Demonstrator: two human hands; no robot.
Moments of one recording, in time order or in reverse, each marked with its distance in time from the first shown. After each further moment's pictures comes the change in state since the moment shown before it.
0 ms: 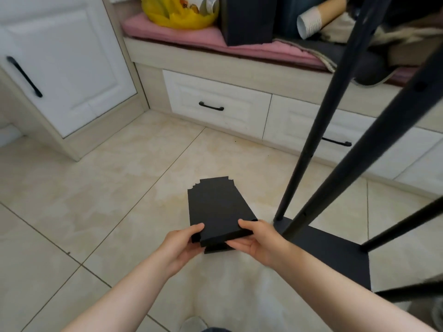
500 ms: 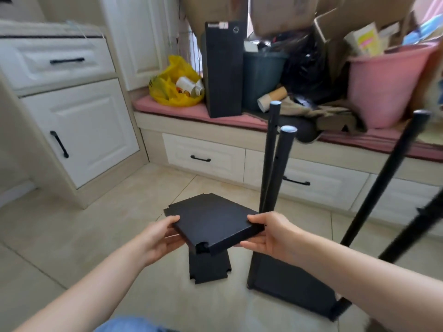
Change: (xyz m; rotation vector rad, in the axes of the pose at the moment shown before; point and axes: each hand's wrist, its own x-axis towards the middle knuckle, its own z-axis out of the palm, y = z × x) left_hand -0.140 0.090 0.016 0.071 -0.081 0.237; right_hand -0.202 -0.078 0.001 -0.162 -0.084 -0.143
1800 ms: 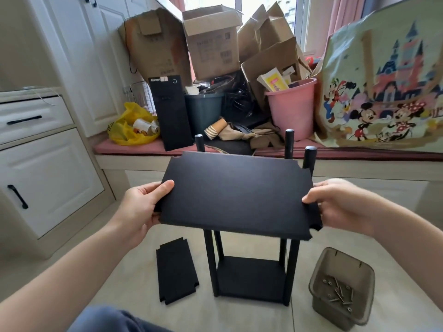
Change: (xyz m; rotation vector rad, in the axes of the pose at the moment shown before) left_hand -0.176 0.057 0.129 0.157 -0.224 0.581; right_hand -0.229 -0.052 -0.170 -0.216 0.150 -0.510
